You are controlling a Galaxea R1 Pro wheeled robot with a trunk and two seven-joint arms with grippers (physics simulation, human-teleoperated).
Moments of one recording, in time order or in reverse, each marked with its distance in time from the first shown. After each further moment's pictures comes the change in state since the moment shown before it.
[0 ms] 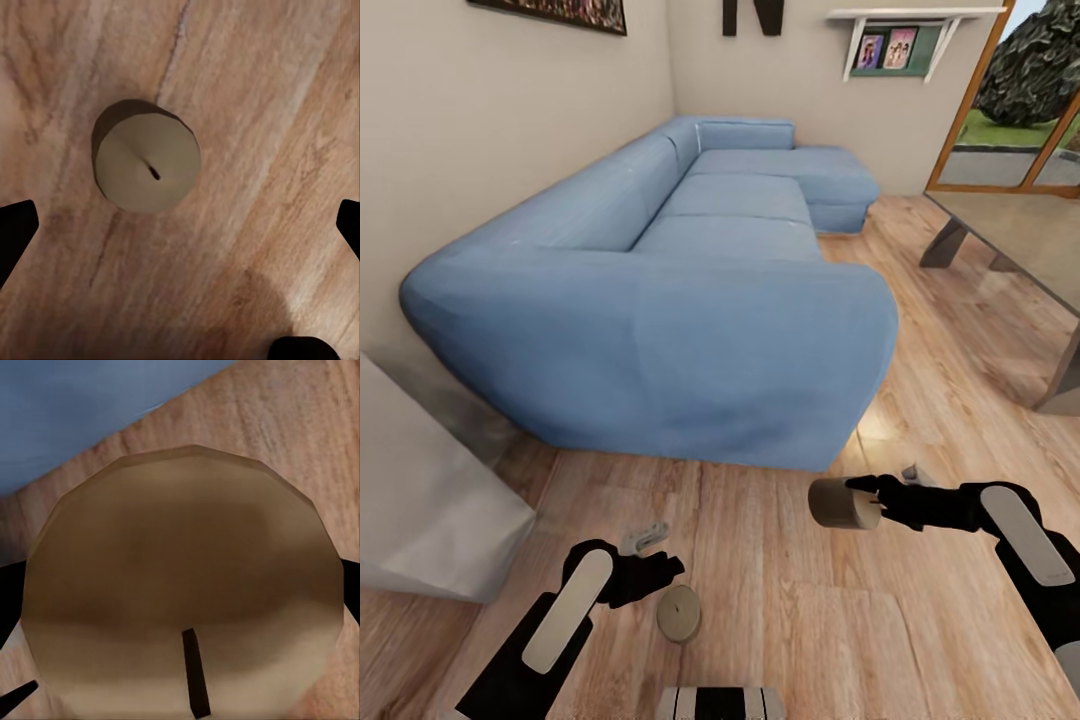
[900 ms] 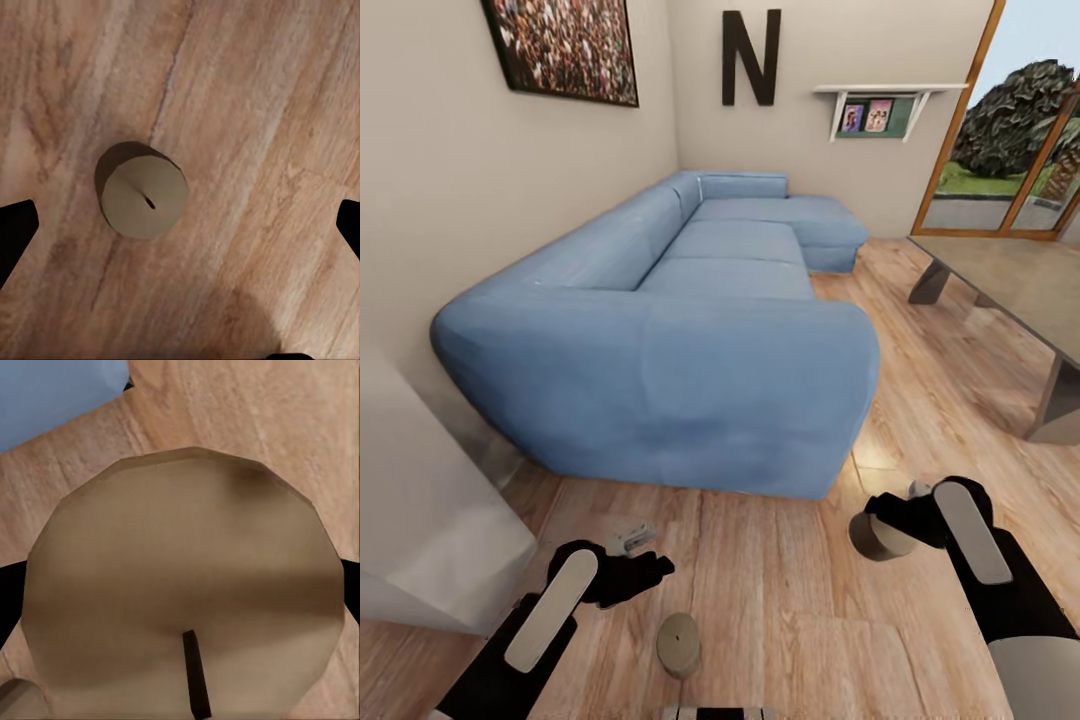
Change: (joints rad) left arm 0.000 0.055 0.003 0.000 0.041 -0.002 -0.030; right arm -0.002 0.200 -0.072 -0.081 0.217 -0.013 -0.639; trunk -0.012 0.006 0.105
